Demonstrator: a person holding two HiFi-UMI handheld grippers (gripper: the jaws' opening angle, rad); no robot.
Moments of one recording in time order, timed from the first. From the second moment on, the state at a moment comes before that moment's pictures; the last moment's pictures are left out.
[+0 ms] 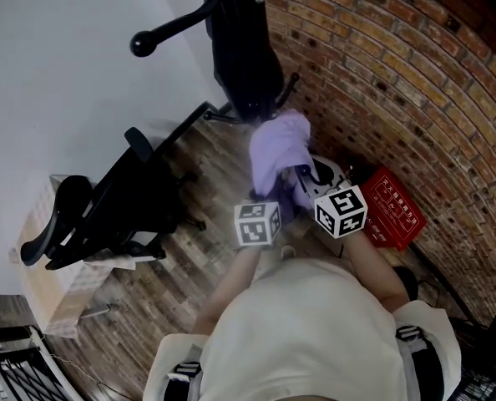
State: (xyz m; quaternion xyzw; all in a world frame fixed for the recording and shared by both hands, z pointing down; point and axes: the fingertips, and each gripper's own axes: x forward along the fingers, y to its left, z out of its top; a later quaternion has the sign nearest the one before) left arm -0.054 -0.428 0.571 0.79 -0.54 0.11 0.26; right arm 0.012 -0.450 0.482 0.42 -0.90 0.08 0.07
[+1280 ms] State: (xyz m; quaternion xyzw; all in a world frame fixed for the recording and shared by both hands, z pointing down) left arm -0.084 -0.363 0.536 0.79 -0.56 0.08 0.23; right arm 0.047 -0.370 0.460 0.49 -0.86 0.08 0.05
